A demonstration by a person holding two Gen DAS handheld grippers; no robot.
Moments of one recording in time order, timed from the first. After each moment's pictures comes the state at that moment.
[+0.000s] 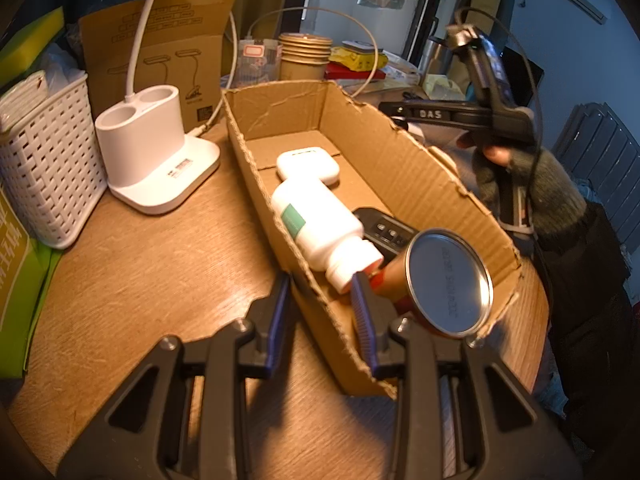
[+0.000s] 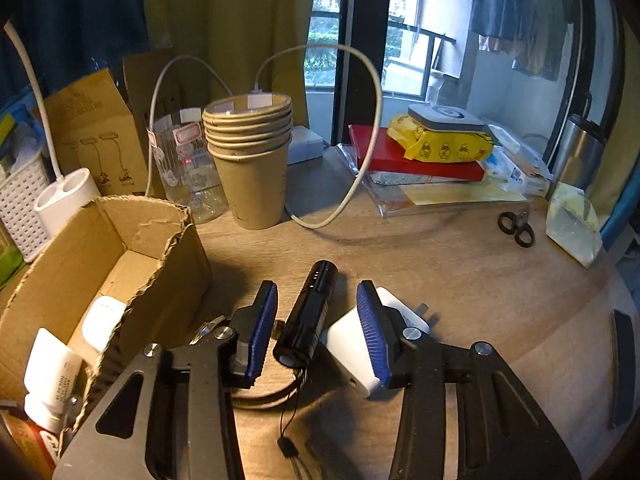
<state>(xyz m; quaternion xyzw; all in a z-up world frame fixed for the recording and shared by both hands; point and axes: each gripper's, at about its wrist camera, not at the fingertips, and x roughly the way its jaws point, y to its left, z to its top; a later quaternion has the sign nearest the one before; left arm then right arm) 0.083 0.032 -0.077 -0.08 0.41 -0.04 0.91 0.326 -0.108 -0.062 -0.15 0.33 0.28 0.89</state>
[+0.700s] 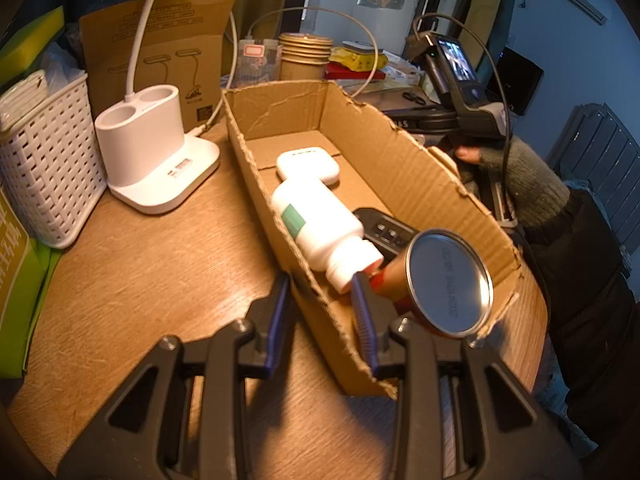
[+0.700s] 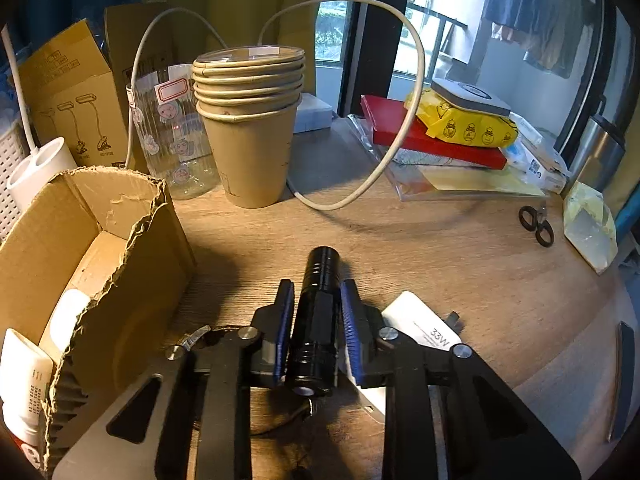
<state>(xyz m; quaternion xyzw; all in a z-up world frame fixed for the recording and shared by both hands) 0.083 0.032 -0.077 -0.08 0.41 -0.04 0.91 0.344 -0.085 -0.086 -0.19 0.37 0.27 0.87</state>
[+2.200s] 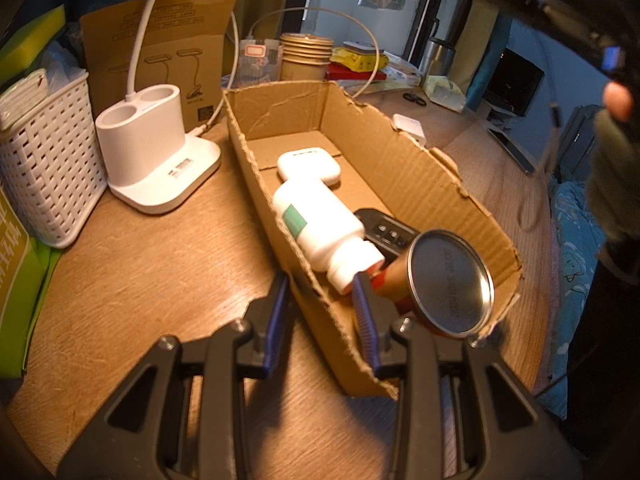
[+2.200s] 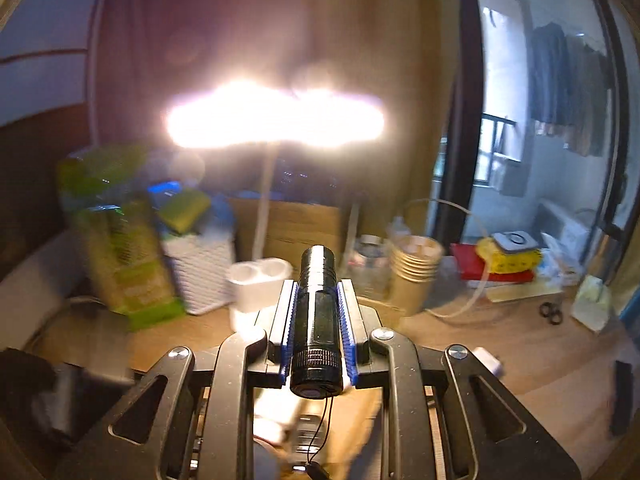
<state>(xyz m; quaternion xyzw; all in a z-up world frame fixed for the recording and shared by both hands) 0.083 0.032 -0.077 -0.08 0.41 -0.04 0.91 0.155 -0.073 0.068 -0.11 0.20 0.43 0.87</state>
